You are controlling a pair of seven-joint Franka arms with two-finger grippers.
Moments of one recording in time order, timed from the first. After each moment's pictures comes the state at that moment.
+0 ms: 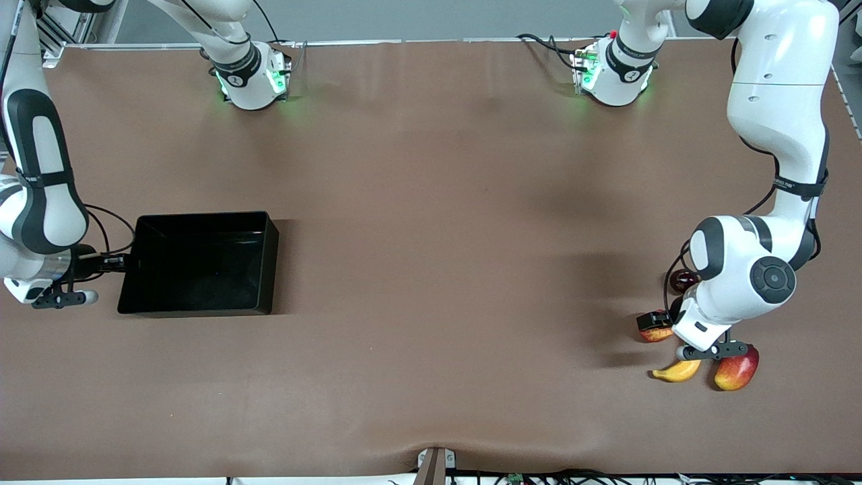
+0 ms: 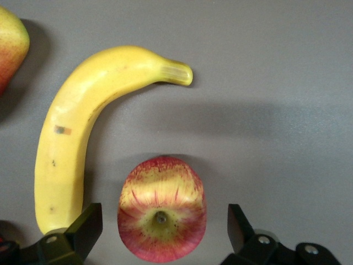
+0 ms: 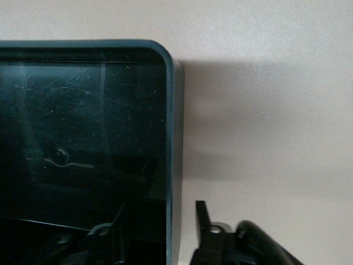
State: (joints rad) left arm 0.01 0.69 -0.04 -1.61 0.00 2.36 -0.11; right arm -0.29 0.53 -0.06 -1.74 0.14 2.02 -0.49
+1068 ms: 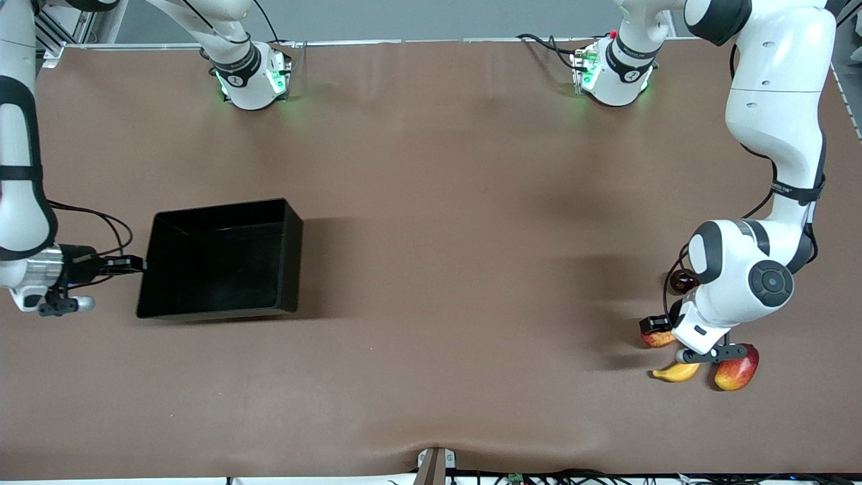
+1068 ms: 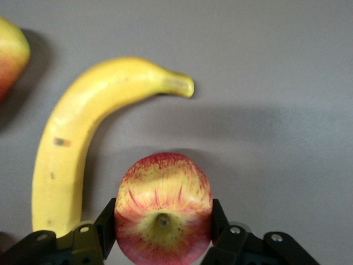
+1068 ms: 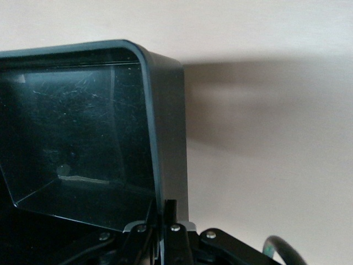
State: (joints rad) left arm 0.01 0.70 -0.04 -1.58 -0.01 2.37 -0.11; right arm -0.22 0.53 -0.04 -1.60 0.38 1.75 -0.44
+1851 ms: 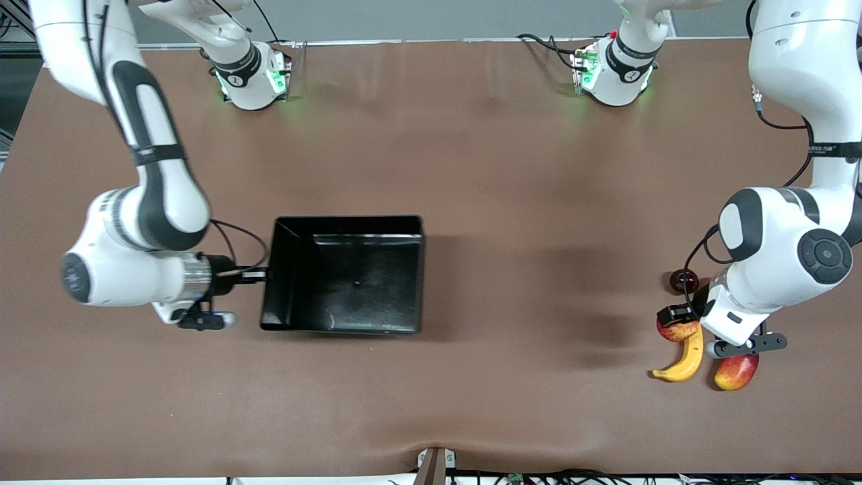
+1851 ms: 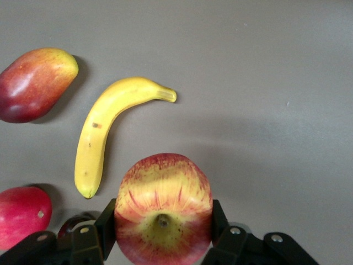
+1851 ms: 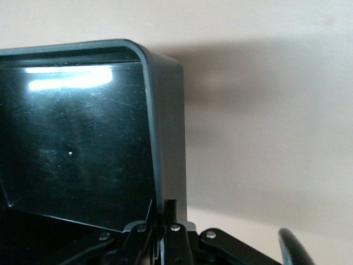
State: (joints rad) left arm 0.00 0.53 -0.05 -1.57 -0.01 2.18 -0.18; right arm 0.21 0.53 -0.03 -1.55 0.47 1.90 0.03
